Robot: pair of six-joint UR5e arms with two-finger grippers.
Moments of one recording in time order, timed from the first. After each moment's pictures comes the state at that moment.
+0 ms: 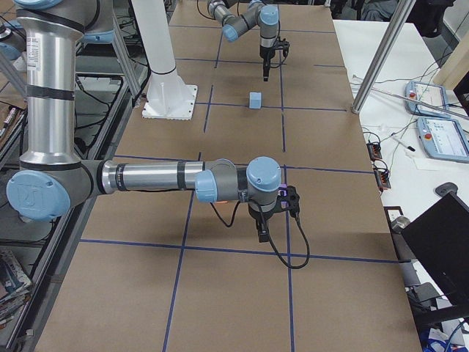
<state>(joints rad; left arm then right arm) -0.68 -2.42 -1.62 -1.37 -1.97 -1.00 1.52 -1.65 1.73 -1.51 2.40 -0.01</state>
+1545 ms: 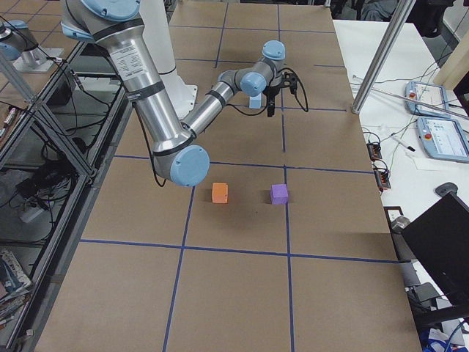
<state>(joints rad) -1.43 -1.72 -1.79 -1.33 -2.27 0.06 0.77 -1.04 1.85 -1.57 2.11 1.02</state>
